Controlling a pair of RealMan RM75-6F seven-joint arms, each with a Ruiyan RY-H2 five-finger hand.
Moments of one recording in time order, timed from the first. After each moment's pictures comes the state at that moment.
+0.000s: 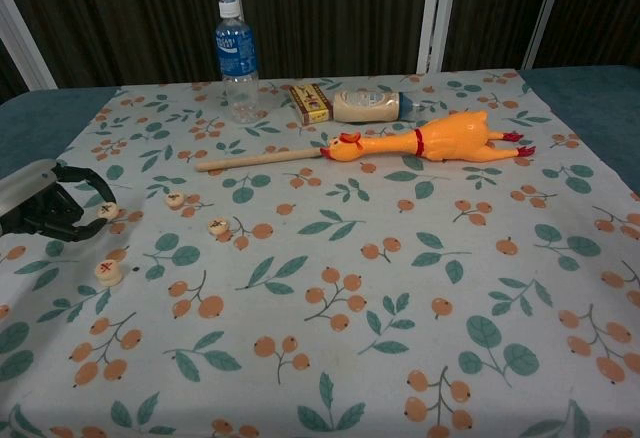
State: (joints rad) left arm -0.48 -1.70 -0.20 -1.02 1.27 1.04 -0.30; right arm -0.01 -1.09 -0.02 -1.71 -1.57 1.49 -0.18
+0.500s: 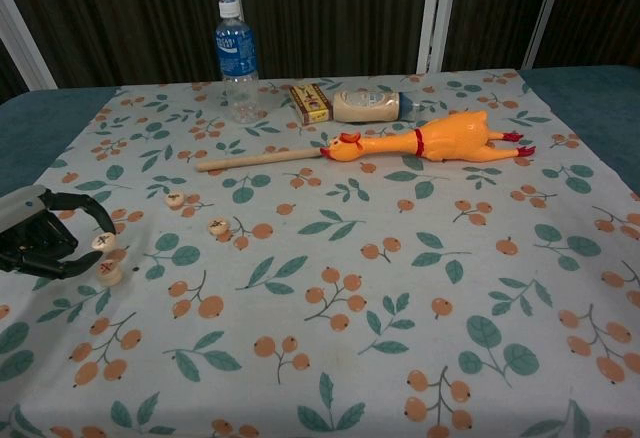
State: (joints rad) left arm -0.39 -1.60 -0.10 -1.25 1.35 1.11 -0.31; right arm -0.01 -1.09 -0.03 -1.70 -1.58 1.49 -0.18
